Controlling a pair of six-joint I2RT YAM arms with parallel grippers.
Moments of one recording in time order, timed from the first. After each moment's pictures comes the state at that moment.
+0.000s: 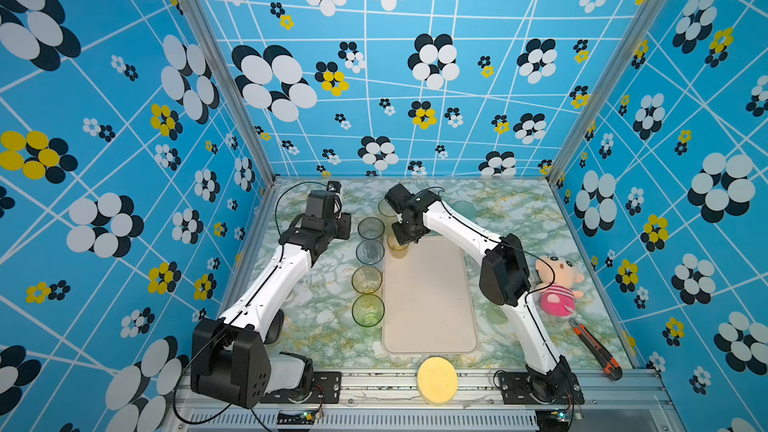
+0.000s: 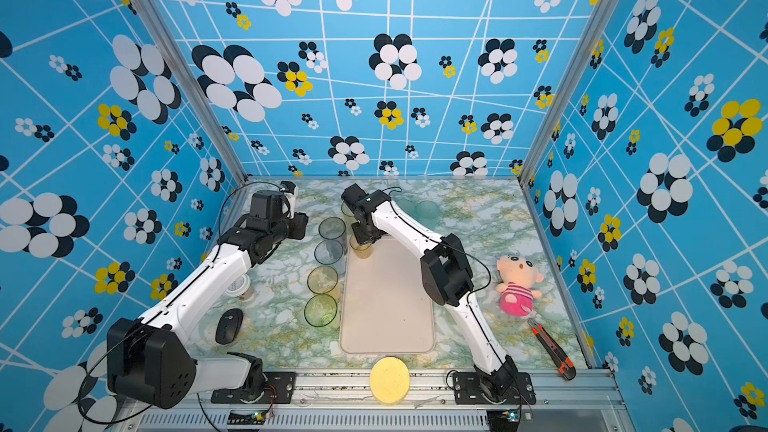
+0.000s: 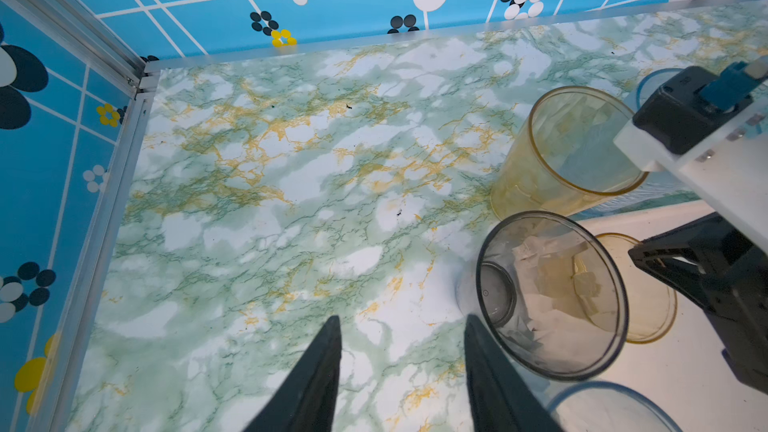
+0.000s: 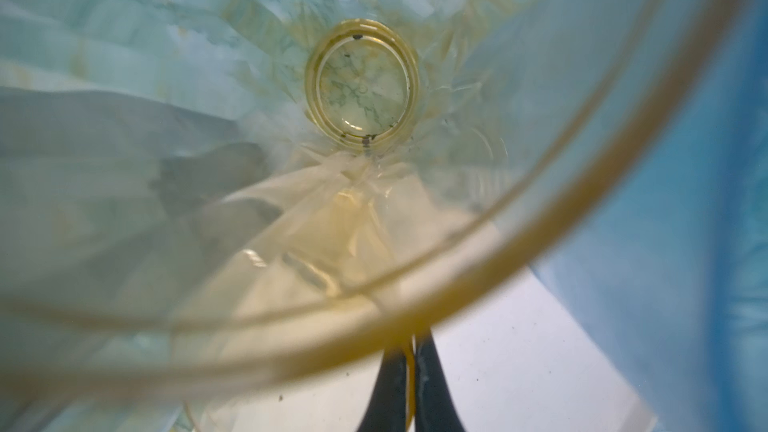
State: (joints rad) left arm -0.24 1.34 1.08 -0.41 -0.06 -0.06; right arm 0.72 2.35 2.20 -1.11 0.16 0.28
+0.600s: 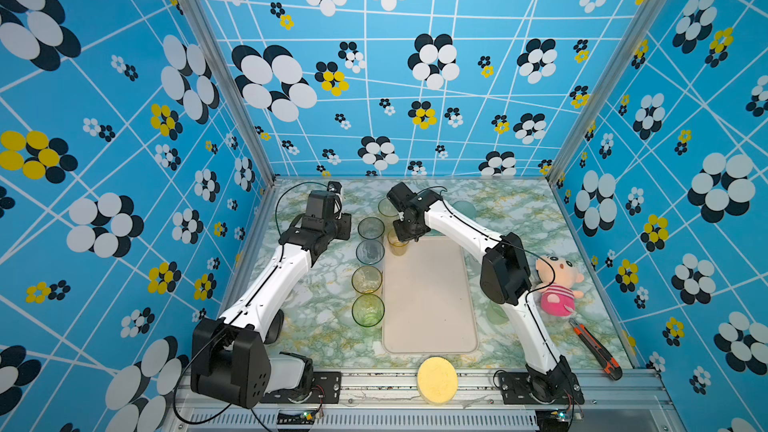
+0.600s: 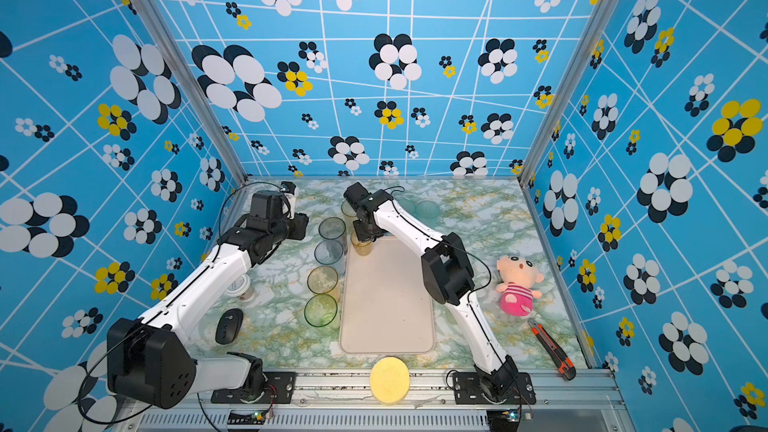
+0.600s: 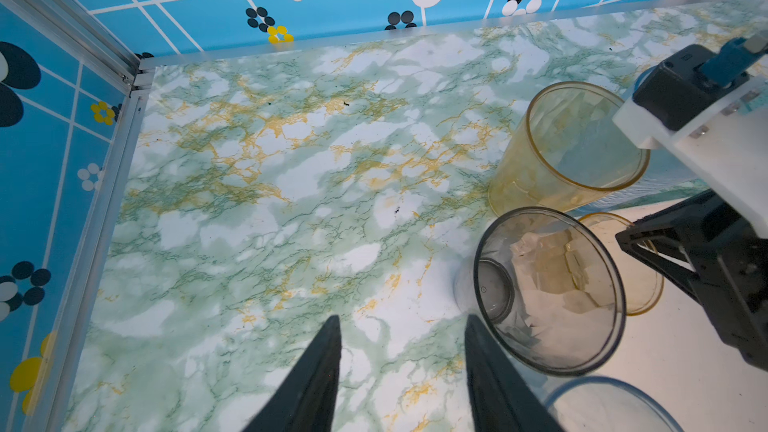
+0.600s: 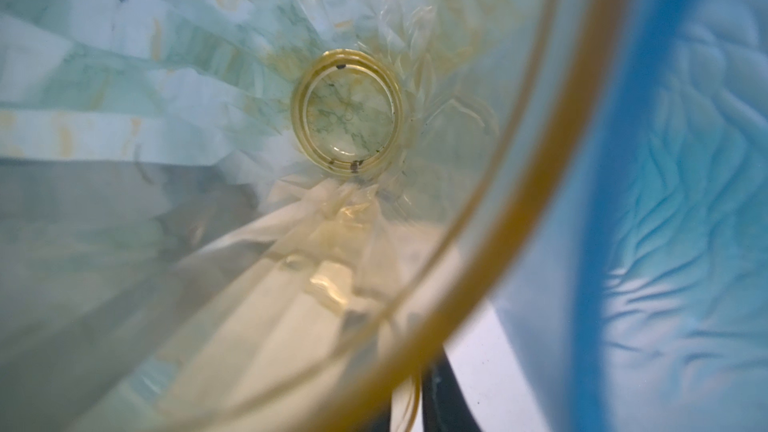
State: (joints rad) left arm -0.24 1.34 1.08 -0.41 -0.05 -0.06; right arm 0.71 2.35 2.18 -1.07 0.15 0.31
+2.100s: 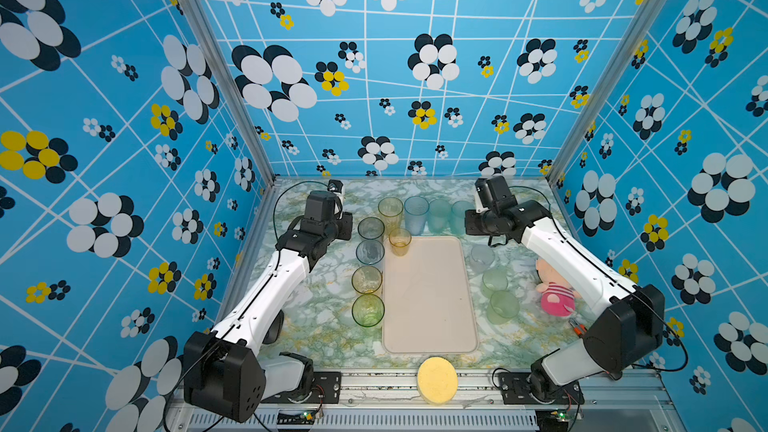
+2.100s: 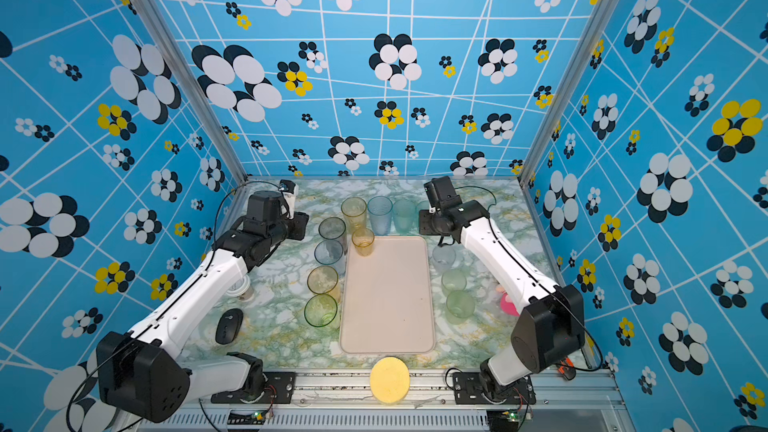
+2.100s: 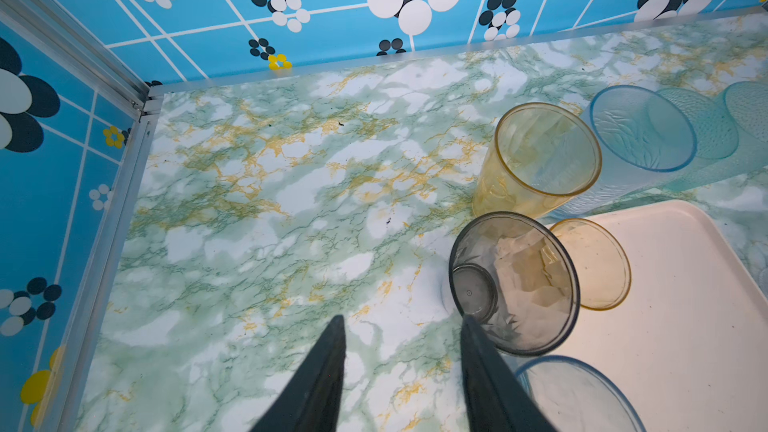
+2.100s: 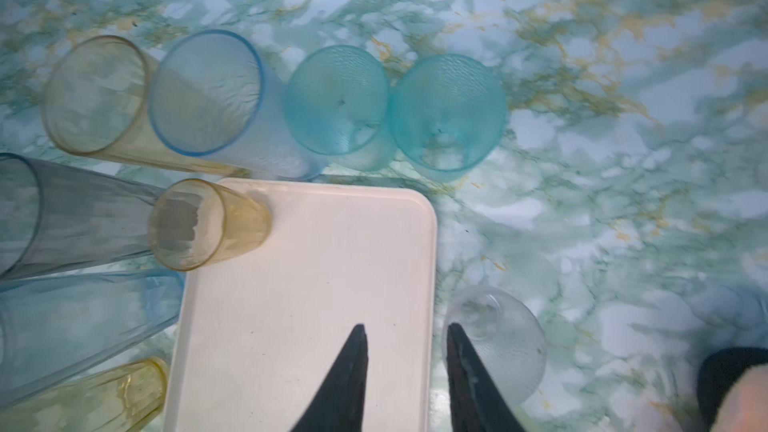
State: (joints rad) left arm -0.27 1.28 1.08 -0.42 -0.07 -0.06; right arm 0.39 1.50 1.35 -0.81 0.13 0.32
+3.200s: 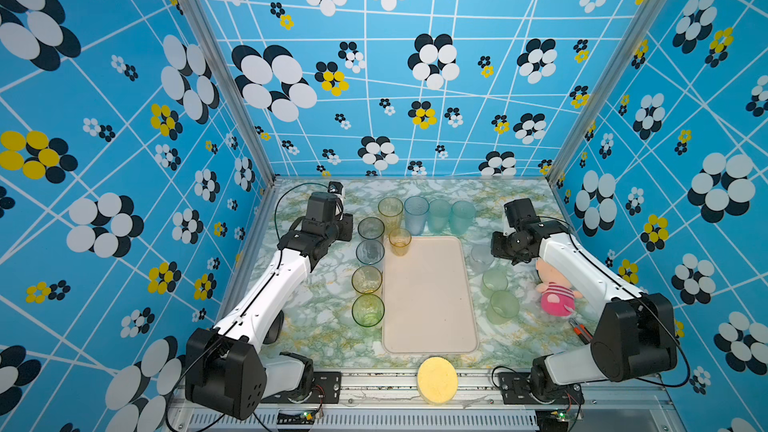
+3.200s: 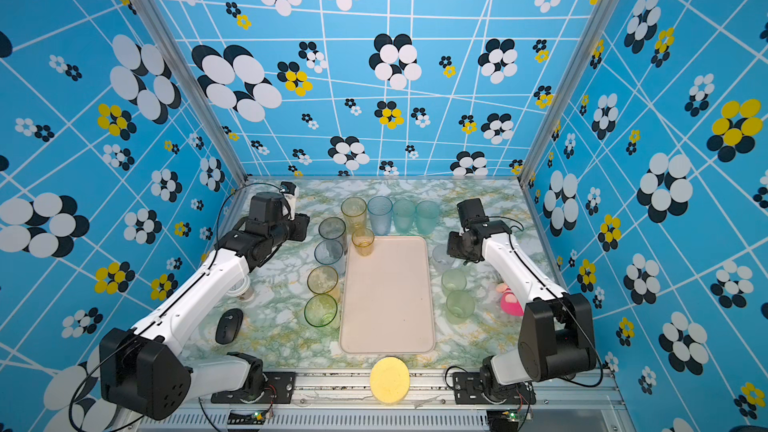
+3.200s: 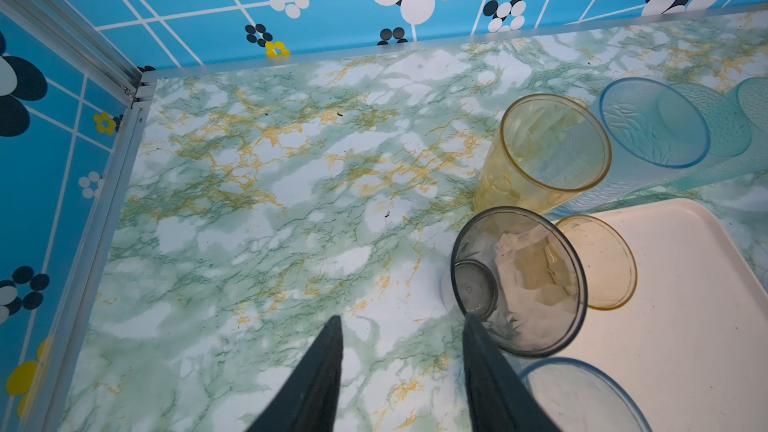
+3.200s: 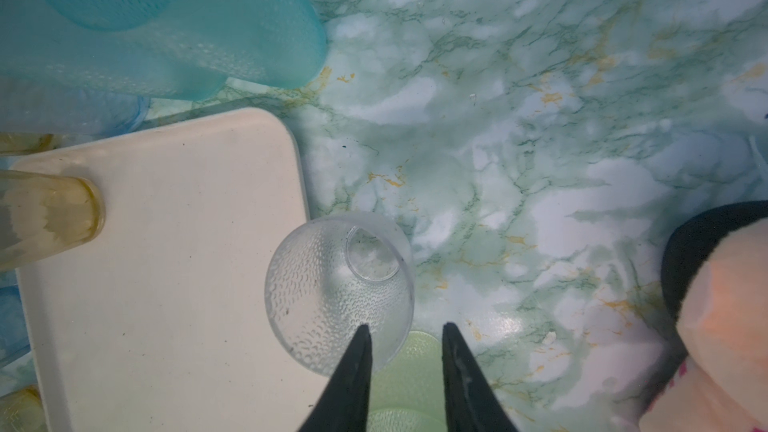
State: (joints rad) left arm -0.27 1.29 1.07 -0.41 -0.07 -0.08; right arm 0.19 1.47 1.10 -0.77 0.04 0.33
